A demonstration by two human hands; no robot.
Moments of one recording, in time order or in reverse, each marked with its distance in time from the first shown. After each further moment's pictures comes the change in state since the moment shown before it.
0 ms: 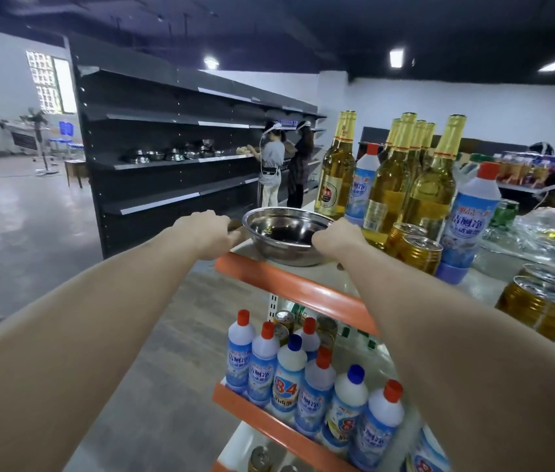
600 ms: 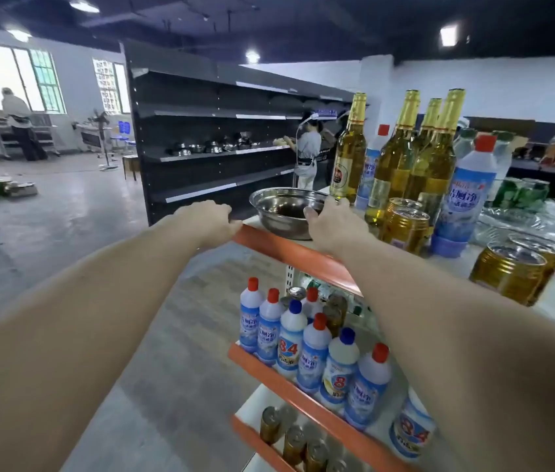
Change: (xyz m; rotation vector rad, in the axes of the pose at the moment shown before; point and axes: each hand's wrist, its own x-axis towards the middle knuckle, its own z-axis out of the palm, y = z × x) left_hand -0.069 0.026 -0.006 0.013 -0.018 -0.118; right_hand -0.050 0.035 -0.010 -0.177 0.113 -0.406
